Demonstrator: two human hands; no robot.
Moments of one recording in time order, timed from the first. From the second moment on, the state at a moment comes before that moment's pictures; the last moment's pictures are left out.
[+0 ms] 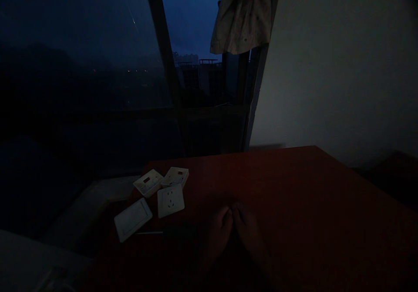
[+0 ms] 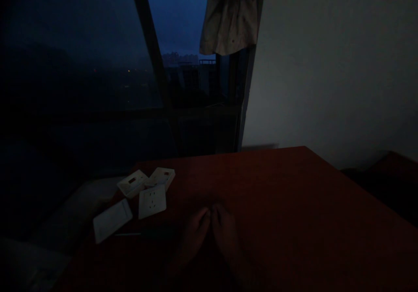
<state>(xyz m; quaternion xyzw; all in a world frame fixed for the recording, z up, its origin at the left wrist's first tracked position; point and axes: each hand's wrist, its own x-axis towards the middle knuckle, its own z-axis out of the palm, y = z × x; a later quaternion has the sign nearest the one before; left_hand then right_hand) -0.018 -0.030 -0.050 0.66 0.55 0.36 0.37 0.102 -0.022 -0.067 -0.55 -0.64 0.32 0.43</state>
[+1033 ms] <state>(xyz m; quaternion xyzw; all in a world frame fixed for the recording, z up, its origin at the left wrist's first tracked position) -0.020 -0.036 -0.042 0.66 0.54 0.36 0.37 0.102 -0.024 -0.063 -0.55 -0.66 0.31 0.42</state>
